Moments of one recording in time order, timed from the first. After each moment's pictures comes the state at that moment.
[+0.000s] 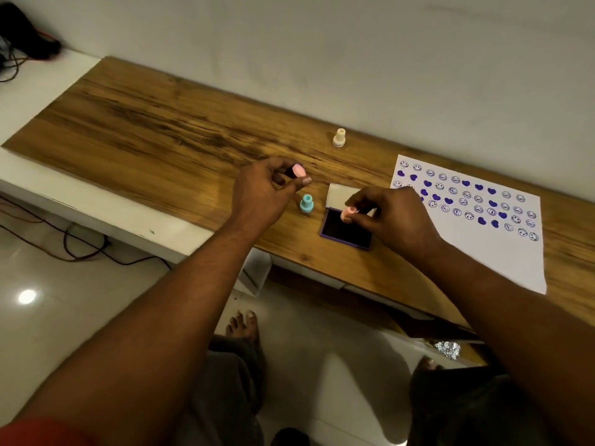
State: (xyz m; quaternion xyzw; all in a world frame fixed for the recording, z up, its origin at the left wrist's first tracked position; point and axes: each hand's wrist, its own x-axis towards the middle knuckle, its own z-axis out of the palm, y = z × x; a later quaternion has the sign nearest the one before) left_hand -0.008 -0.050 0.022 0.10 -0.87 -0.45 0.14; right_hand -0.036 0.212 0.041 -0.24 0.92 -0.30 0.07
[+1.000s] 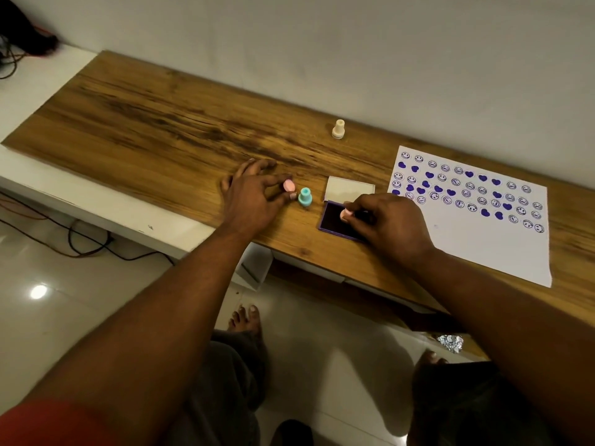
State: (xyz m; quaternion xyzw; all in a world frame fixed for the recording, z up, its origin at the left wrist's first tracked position) left_hand -0.002 -0.071 -0.017 0.08 -0.96 -0.25 0.07; right_hand -0.027 0.221 0.007 -0.30 0.92 -0.24 -0.02
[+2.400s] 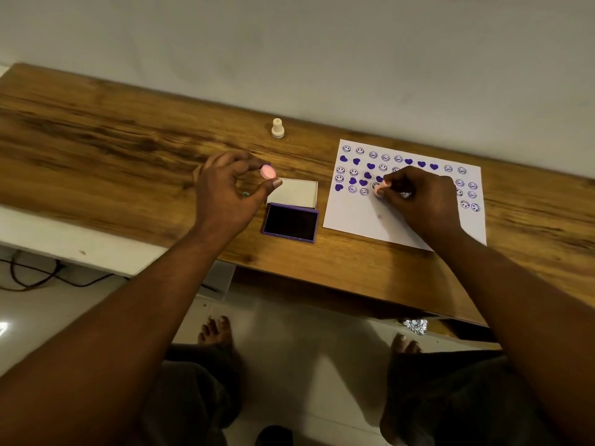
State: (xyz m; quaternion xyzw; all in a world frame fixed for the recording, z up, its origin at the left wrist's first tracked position) left_hand -0.018 0.002 0.014 0.01 -0.92 -0.34 0.20; right_hand -0.074 0.360 -0.003 -0.07 0.94 -0.33 -0.07
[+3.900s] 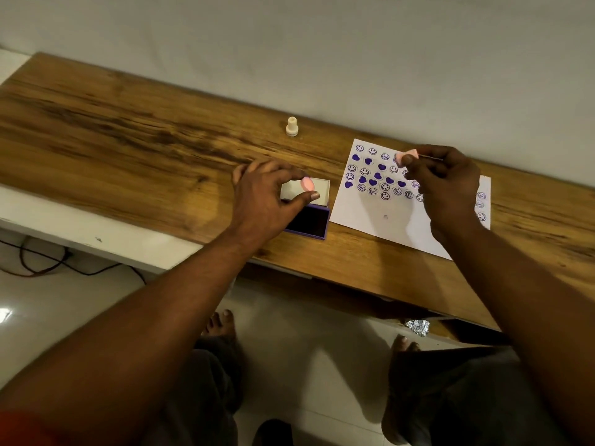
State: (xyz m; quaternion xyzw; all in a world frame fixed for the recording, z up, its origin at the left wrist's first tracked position) left_hand -0.008 0.032 0.018 -0.02 -0.94 -0.30 0.15; right_hand -0.067 0.327 0.038 0.04 0.74 -0.66 -0.08
